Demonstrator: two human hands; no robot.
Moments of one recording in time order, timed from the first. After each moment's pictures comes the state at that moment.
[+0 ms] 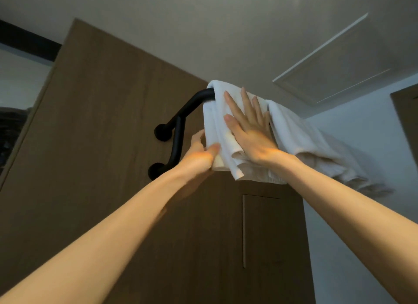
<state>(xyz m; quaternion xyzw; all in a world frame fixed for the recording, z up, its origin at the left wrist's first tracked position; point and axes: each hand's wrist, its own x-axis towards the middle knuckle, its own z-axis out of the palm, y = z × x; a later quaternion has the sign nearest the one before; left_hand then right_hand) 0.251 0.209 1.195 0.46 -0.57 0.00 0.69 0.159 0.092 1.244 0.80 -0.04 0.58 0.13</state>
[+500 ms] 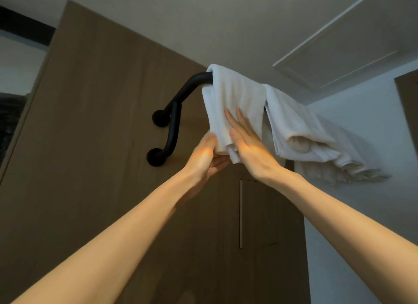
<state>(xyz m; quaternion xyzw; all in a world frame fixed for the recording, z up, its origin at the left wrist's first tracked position) 0.242 0.186 1.161 0.40 -0.57 -0.07 0.72 0.148 0.077 1.185 0.85 0.05 0.52 -0.06</state>
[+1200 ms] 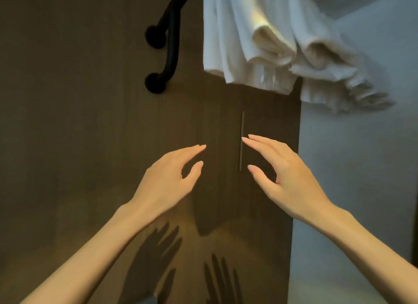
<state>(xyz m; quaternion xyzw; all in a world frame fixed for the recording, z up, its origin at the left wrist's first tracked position) 0.274 0.253 0.991 0.69 -0.54 0.29 0.39 0.090 0.096 0.995 0.86 -0.08 0.50 0.05</state>
